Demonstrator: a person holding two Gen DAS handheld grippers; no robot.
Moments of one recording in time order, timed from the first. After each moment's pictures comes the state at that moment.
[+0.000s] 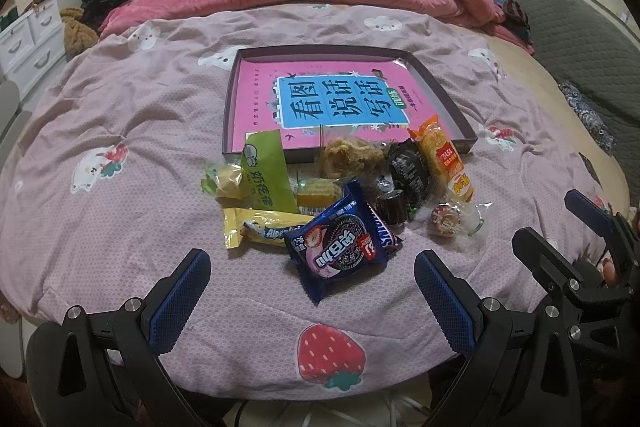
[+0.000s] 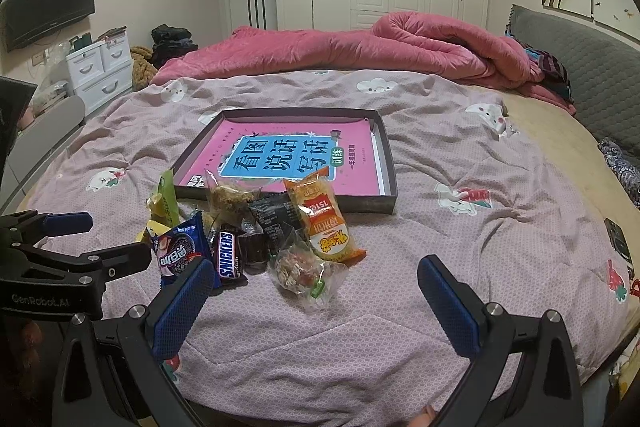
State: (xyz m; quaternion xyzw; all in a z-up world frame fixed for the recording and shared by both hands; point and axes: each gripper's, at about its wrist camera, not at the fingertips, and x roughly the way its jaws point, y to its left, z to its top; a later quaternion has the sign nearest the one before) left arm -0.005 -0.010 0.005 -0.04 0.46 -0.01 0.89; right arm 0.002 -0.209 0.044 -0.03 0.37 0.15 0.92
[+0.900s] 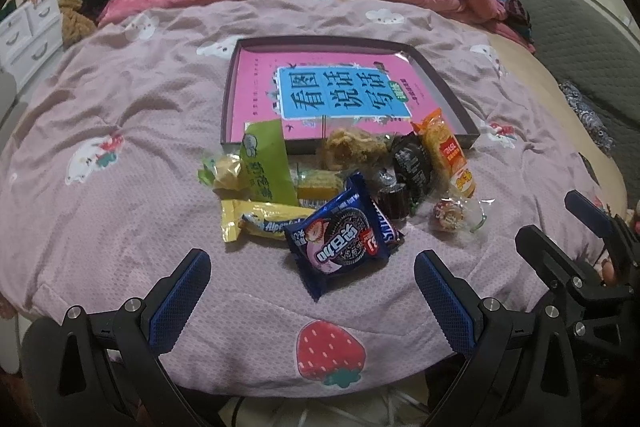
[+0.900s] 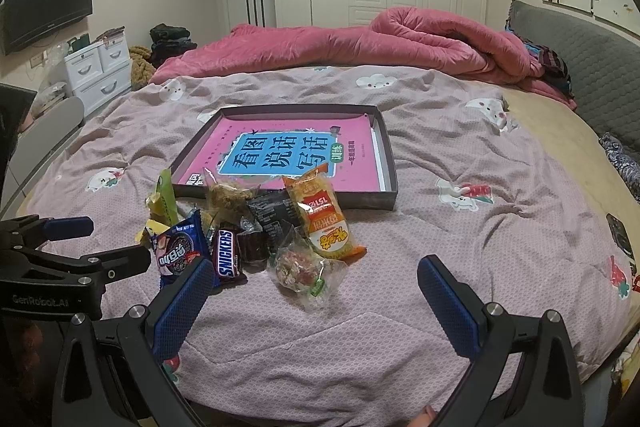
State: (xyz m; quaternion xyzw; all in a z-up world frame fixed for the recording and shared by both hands) left arm 0.000 -0.006 -0.005 -0.06 0.48 -0.01 0.88; right arm 0.004 -0.210 0.038 -0.03 0.38 0.15 0.91
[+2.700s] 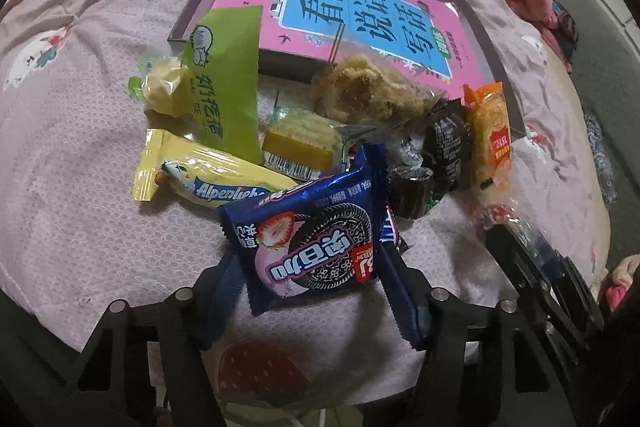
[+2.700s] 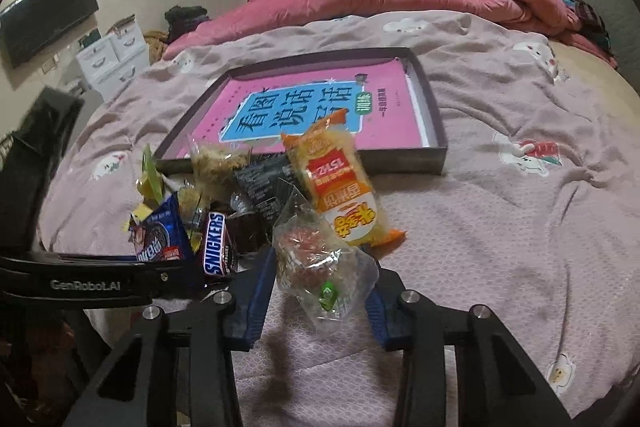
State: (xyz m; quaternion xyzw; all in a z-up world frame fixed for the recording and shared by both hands) left arm 0.062 -0.020 -0.072 -0.18 0.58 0.01 0.79; right arm 0.059 -0.215 -0.019 0.03 0.45 0.21 0.87
